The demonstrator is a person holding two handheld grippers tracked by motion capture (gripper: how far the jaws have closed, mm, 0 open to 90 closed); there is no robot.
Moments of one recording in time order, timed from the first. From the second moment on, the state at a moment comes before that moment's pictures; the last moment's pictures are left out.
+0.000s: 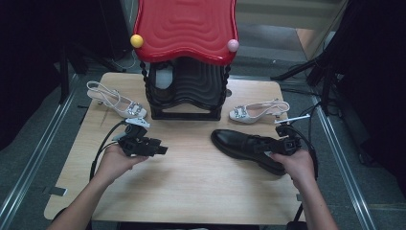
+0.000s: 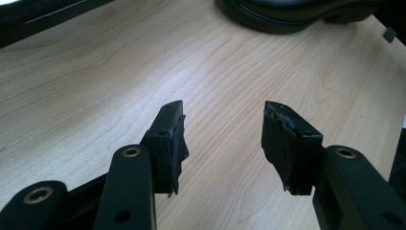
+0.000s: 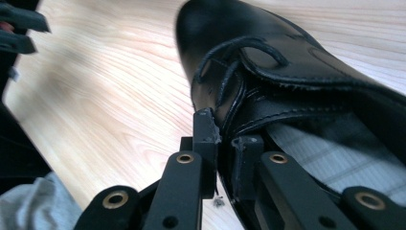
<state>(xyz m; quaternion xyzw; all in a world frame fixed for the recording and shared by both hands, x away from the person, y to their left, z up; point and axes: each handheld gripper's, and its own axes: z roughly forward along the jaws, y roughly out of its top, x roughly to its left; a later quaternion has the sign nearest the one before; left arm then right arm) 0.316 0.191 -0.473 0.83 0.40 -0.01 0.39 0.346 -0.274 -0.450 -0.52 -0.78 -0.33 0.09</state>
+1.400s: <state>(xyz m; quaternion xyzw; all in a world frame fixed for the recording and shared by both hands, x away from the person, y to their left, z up) 0.315 0.188 -0.474 0.82 0.40 -0.01 0.40 0.355 -0.112 -0.462 -0.42 -0.82 -0.36 0.14</state>
